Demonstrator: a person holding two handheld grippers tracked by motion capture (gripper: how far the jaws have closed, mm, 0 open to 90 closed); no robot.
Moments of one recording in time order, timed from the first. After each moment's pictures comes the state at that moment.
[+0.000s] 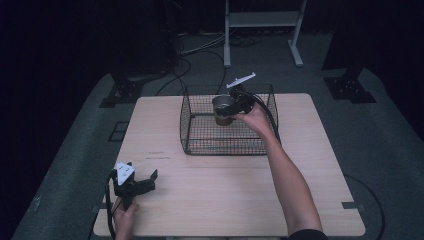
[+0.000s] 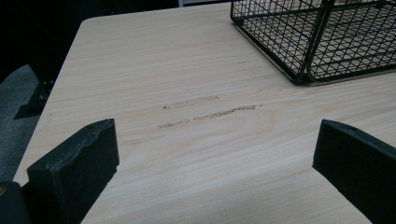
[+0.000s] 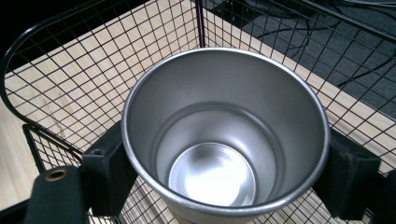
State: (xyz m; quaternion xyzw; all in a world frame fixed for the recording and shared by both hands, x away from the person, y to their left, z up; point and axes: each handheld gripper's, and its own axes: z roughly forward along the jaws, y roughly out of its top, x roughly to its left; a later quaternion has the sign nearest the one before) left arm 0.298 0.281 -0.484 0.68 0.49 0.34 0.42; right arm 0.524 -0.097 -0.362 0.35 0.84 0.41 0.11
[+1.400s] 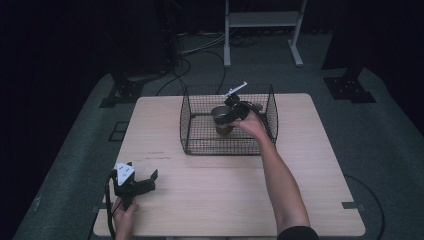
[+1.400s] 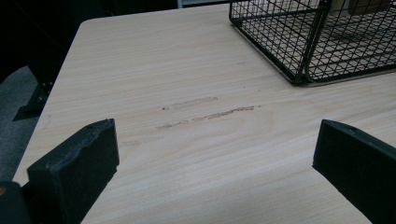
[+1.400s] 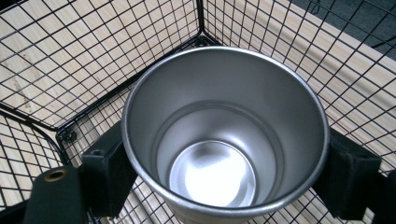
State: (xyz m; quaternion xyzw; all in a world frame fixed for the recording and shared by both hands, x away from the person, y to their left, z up) left arm 0.298 0.281 -0.484 0.68 0.49 0.34 0.42; right arm 0.537 -0.085 -0.405 0.36 0.86 0.35 0.10
